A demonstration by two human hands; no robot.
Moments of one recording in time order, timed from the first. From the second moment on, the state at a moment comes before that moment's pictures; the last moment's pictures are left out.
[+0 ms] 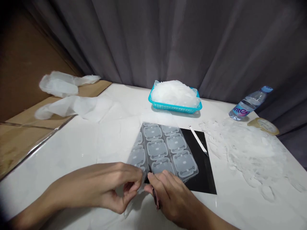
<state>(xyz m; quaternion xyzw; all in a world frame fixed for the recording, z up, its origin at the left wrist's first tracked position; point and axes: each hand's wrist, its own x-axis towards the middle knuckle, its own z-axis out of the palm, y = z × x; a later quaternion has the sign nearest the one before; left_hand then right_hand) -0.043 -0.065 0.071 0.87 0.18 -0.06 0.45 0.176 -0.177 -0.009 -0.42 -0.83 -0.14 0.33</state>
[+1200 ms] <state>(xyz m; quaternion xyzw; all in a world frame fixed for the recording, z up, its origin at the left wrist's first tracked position) -0.039 -0.073 0.063 0.89 0.20 -0.07 0.39 0.176 -0.170 -0.014 -0.40 -0.86 -0.09 0.31</state>
